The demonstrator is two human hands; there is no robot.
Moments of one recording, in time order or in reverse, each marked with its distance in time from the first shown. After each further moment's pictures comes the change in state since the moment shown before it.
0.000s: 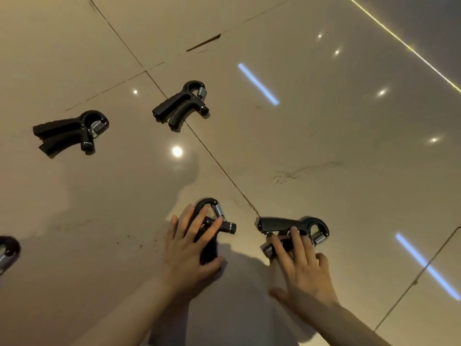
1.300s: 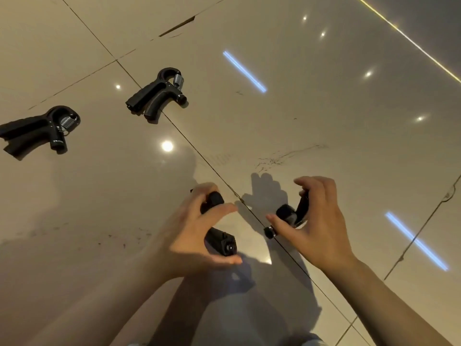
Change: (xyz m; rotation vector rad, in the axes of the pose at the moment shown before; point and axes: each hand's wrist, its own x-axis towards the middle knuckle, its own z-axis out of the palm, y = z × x) left_hand 0.039 0.048 -0.079 -0.381 0.013 0.241; right_hand 0.013 0.030 -0.069 0.619 0.662 -0.059
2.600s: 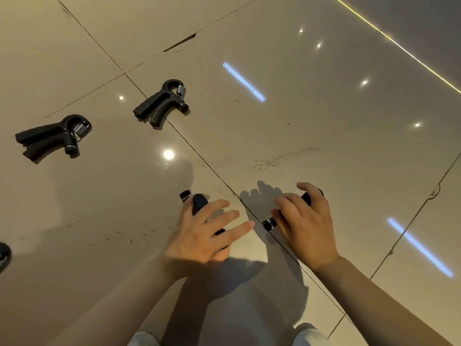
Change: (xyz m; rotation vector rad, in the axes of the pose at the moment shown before) left_hand -0.004 -0.001 0.022 0.623 0.206 0.465; right_hand -0.015 0.012 0.009 -0.361 0.194 -0.375
